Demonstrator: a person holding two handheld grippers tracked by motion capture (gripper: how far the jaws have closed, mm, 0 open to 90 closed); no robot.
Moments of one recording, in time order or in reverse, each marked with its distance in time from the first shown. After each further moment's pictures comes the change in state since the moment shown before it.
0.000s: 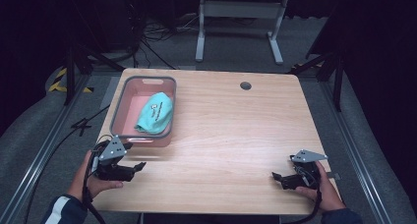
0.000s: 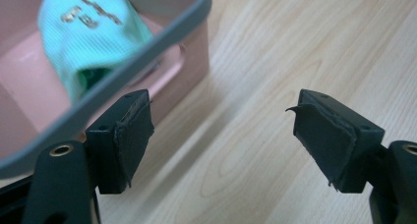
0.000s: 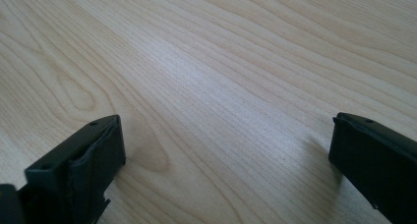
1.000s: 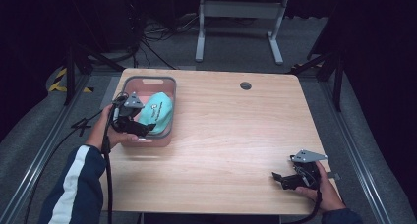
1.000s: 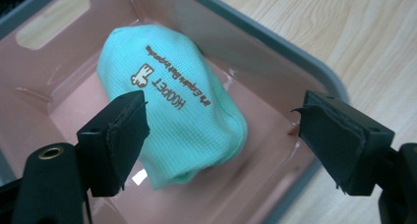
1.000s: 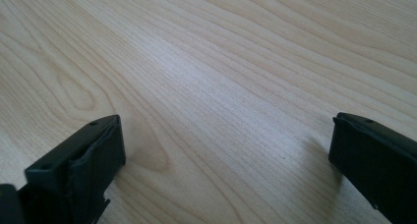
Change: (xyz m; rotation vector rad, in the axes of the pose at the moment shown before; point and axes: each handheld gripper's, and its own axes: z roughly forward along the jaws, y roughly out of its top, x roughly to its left) left arm 0.073 0.090 0.061 0.165 0.050 -0.015; right arm 0.000 0.000 0.000 0.001 -0.001 0.002
